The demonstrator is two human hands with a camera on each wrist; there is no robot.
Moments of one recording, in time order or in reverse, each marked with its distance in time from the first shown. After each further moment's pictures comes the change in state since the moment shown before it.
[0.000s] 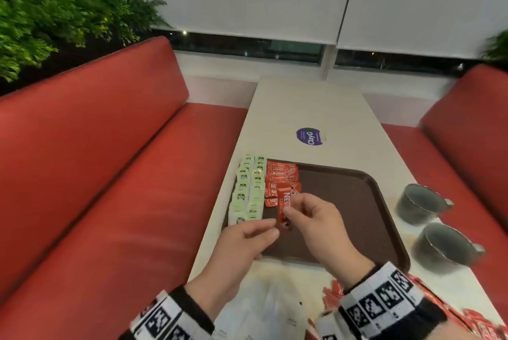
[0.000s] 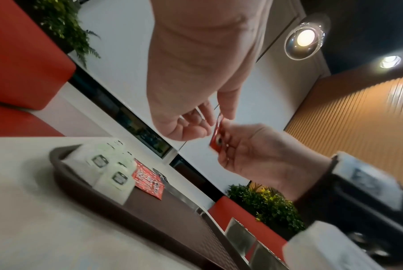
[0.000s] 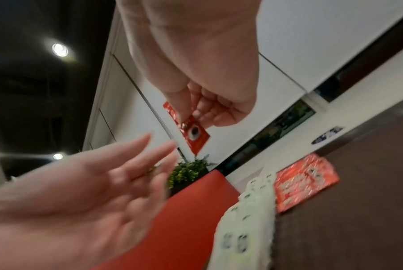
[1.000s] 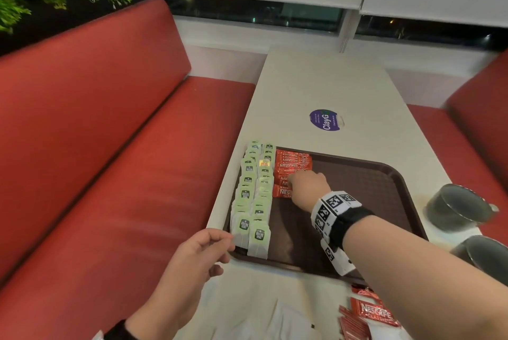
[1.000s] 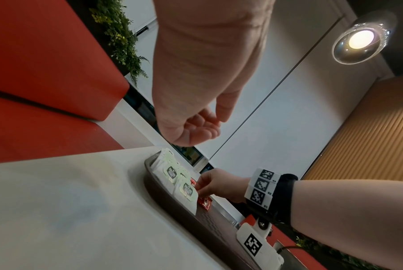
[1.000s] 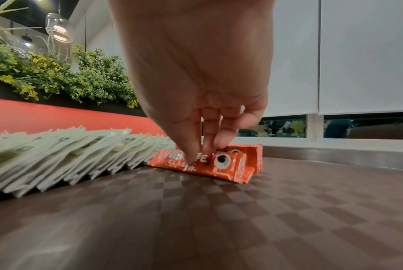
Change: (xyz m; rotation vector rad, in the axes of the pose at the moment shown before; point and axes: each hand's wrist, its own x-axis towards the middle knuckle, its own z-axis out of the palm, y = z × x) left_hand 0.034 -0.030 -0.061 -0.079 0.172 -0.146; right_hand 0.161 0.082 0.031 -1.282 -0.438 0.078
